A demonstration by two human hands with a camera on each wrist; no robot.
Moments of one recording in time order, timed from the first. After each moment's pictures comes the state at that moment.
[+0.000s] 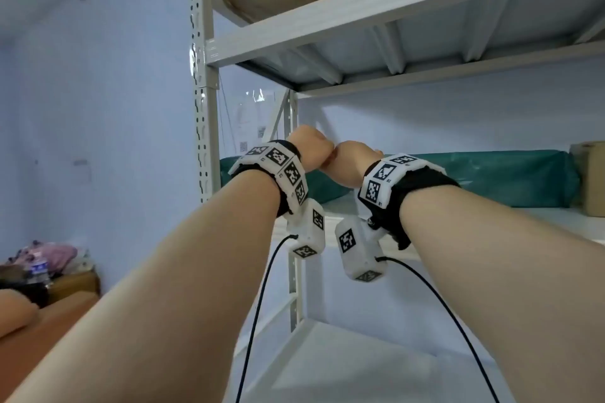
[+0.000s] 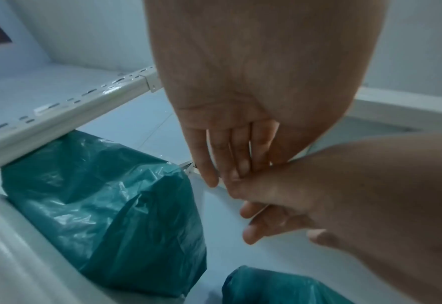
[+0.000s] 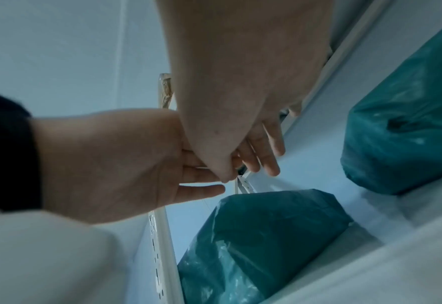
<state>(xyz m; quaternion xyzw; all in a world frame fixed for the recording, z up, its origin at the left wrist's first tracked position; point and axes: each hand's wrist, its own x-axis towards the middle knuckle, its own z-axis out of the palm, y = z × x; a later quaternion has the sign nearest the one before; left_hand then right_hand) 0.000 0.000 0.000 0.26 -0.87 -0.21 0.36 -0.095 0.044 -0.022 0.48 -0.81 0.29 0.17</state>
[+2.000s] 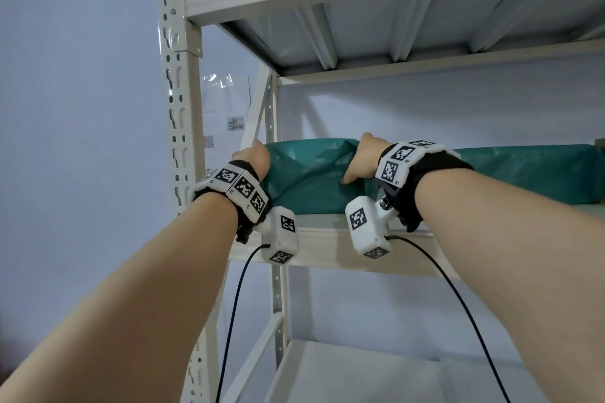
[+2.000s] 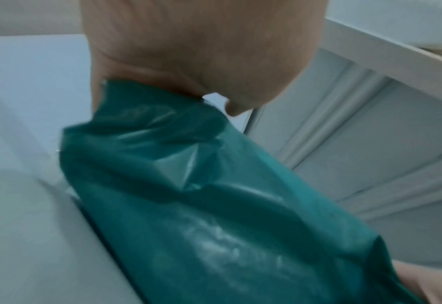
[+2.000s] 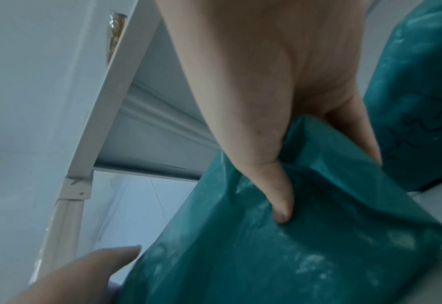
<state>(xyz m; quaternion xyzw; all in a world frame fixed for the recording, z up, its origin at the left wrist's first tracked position) -0.021 -0.205 -0.020 0.38 -0.72 -0.43 0.39 -0.115 -0.047 -0.008 0.29 -0.92 0.20 0.15</state>
